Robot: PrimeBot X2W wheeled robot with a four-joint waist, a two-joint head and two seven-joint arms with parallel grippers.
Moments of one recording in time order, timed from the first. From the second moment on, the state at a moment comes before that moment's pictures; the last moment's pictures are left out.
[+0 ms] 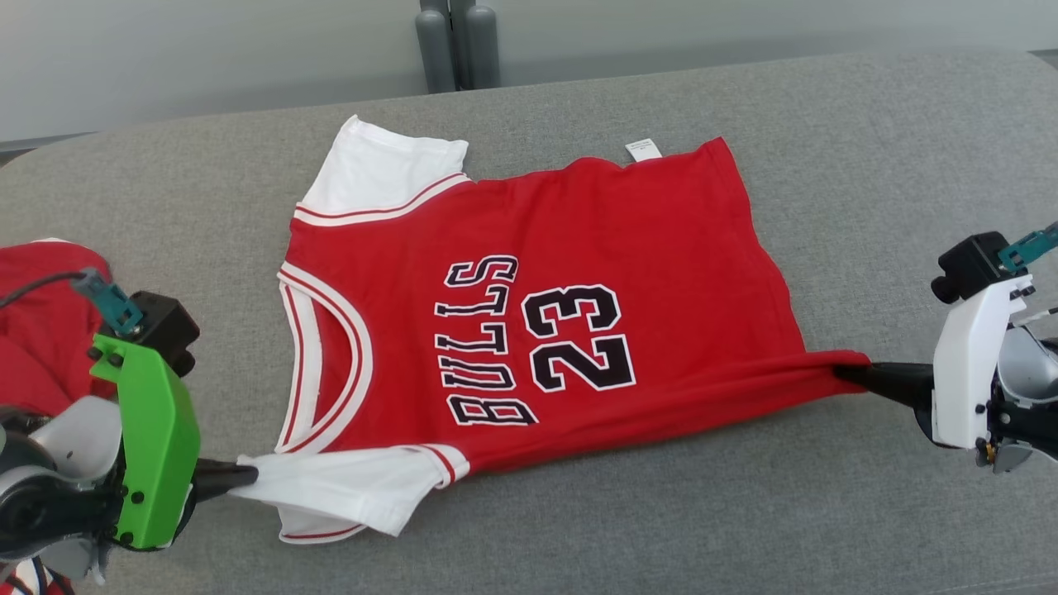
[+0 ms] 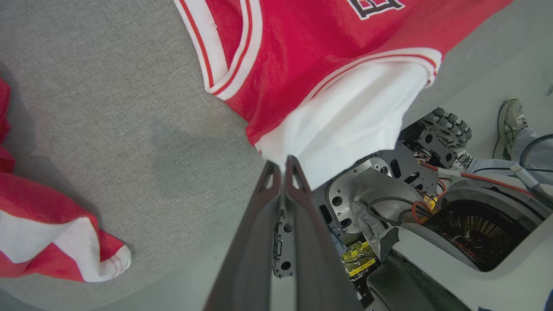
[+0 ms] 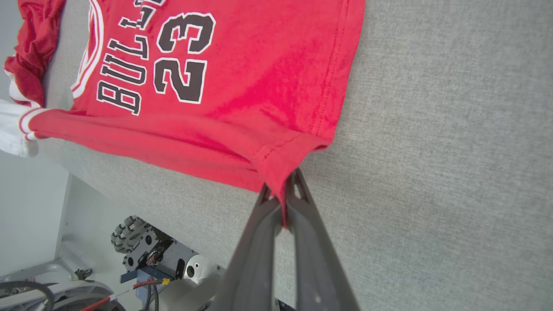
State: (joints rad) left arm -0.77 1.11 -1.07 -0.22 -1.50 0.08 0.86; right arm -0.77 -0.99 1.16 0.12 1.53 0.13 0.37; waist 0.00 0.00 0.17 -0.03
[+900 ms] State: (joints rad) left arm -0.98 0.75 -1.04 0.36 -1.35 -0.04 0.74; right arm -0.93 -0.70 1.07 0.48 1.41 0.13 0.41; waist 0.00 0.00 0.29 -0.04
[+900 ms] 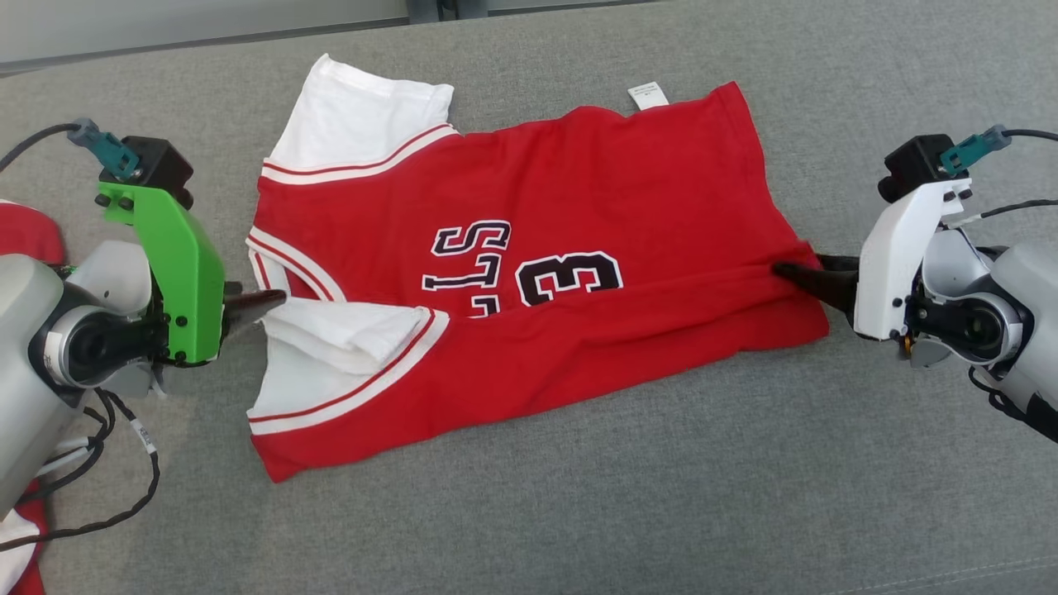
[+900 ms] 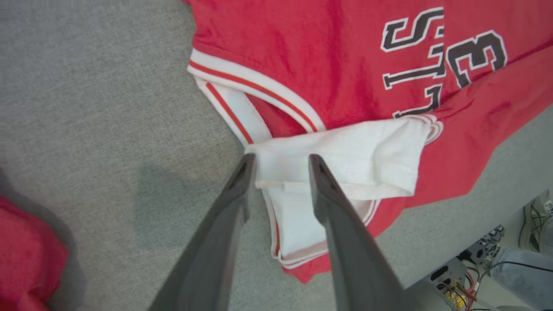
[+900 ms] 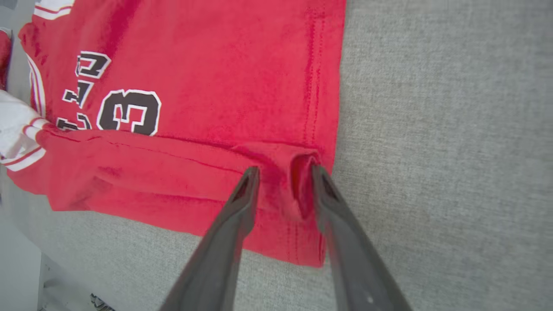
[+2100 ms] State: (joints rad) left arm -0.28 0.75 -0.60 -0.08 -0.99 0.39 -0.26; right arm -0.19 -0.40 0.24 0.27 0.75 0.13 -0.26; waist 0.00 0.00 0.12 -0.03
